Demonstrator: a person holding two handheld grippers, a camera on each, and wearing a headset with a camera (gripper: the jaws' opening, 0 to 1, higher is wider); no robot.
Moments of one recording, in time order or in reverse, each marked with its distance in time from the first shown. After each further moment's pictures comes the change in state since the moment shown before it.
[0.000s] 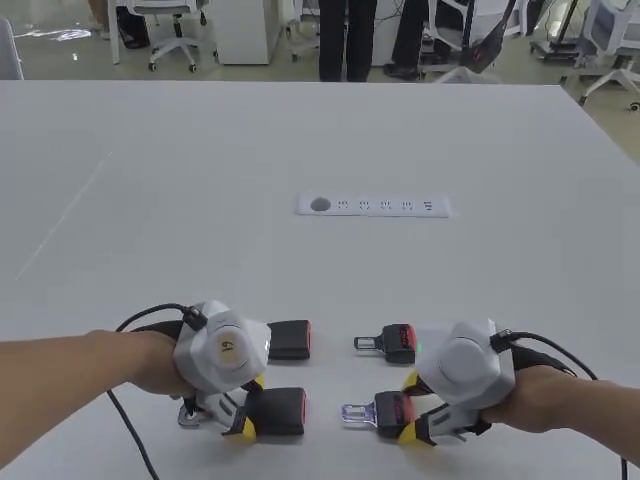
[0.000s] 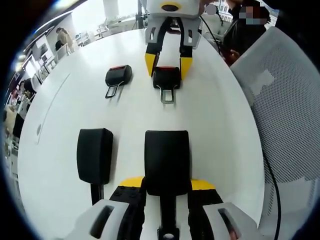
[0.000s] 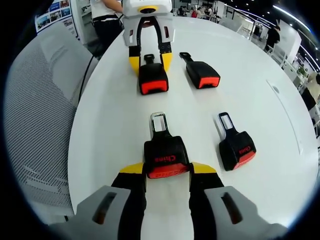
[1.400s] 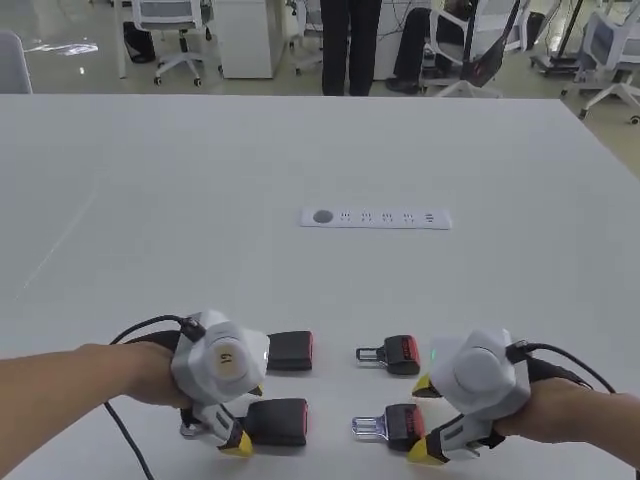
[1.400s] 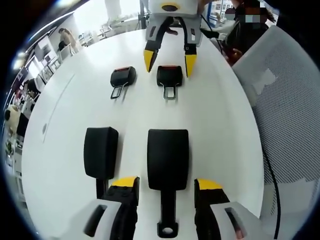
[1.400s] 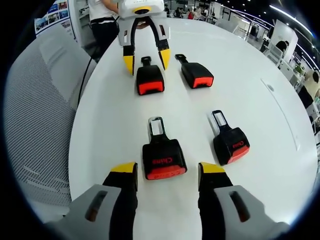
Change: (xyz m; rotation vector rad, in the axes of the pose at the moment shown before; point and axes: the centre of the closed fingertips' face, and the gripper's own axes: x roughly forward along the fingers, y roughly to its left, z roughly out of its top) left arm -0.012 0.001 -0.003 -0.008 0.003 0.046; right arm -0.013 -0.005 0.001 0.022 -0.028 -0.027
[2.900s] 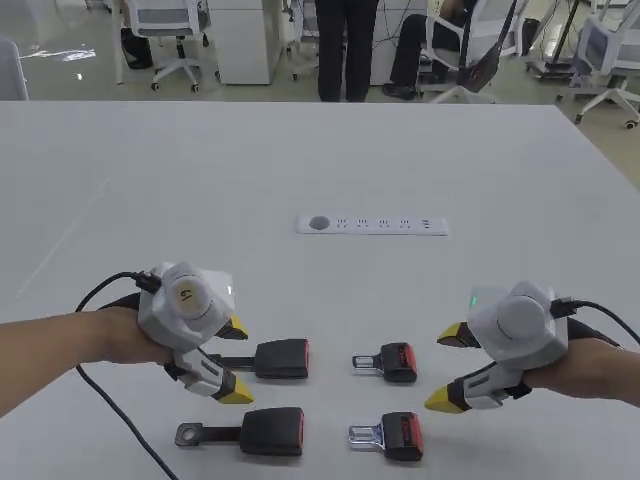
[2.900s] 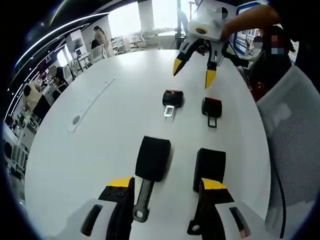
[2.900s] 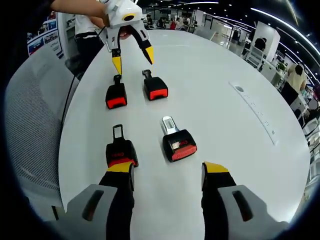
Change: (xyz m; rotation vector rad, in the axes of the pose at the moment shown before) left arm -0.038 0.071 0.014 -0.180 -0.164 0.140; right arm -0.039 -0.071 0.002 0.060 -0.086 -0.122
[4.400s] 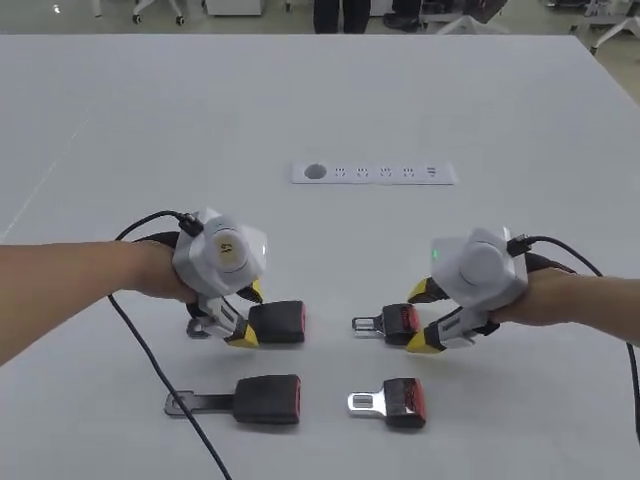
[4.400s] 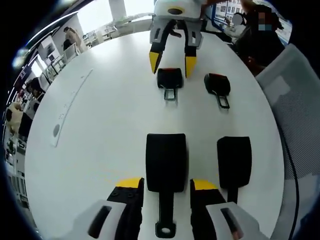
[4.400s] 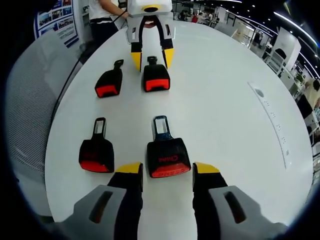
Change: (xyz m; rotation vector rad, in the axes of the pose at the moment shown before) left arm 0.048 0.024 -0.005 0.177 0.159 -0.124; right arm 0.053 -0.020 0.000 -0.128 0.076 0.119
